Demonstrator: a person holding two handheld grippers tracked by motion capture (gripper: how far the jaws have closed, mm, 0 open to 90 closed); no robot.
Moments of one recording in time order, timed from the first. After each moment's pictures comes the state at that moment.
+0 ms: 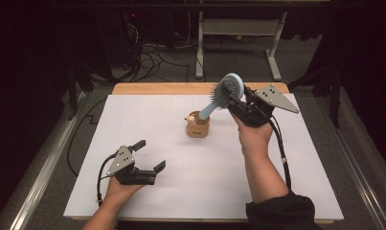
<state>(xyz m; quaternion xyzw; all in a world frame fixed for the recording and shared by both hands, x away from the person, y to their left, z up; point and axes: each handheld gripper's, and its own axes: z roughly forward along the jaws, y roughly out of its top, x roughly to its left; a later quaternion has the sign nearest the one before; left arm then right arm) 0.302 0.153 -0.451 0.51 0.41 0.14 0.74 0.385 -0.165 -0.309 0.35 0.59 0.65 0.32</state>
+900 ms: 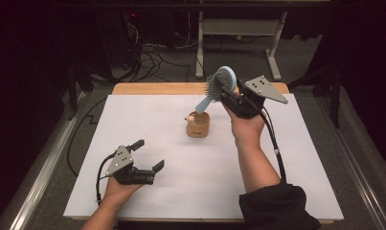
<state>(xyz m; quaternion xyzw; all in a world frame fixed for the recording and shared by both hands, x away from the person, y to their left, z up) 0.301 0.155 -0.452 0.51 0.41 0.14 0.74 0.404 -0.148 -0.304 0.35 0.59 0.64 0.34</state>
